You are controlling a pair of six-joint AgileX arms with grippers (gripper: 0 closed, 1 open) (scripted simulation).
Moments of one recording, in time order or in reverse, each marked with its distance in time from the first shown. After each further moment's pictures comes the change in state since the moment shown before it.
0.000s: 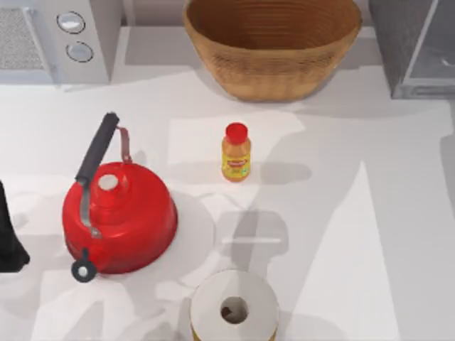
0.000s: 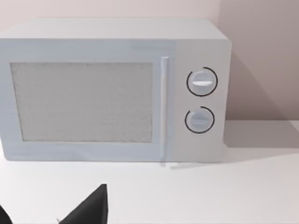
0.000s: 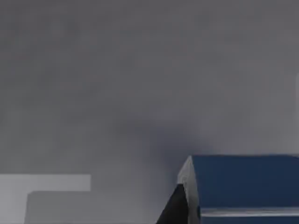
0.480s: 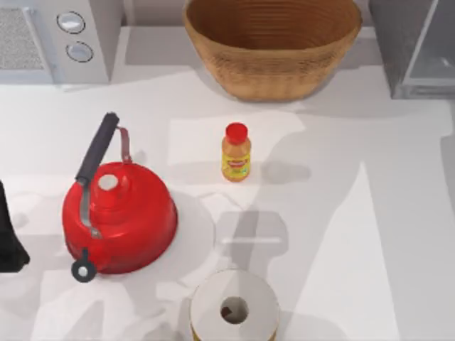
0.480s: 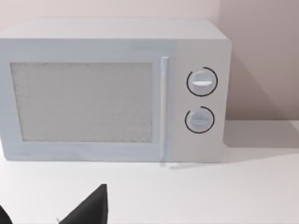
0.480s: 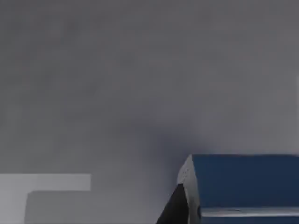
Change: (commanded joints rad) left arm 0.000 0.000 0.000 0.000 0.000 0.000; right arm -0.006 -0.003 0.029 -0.022 0.000 -0.001
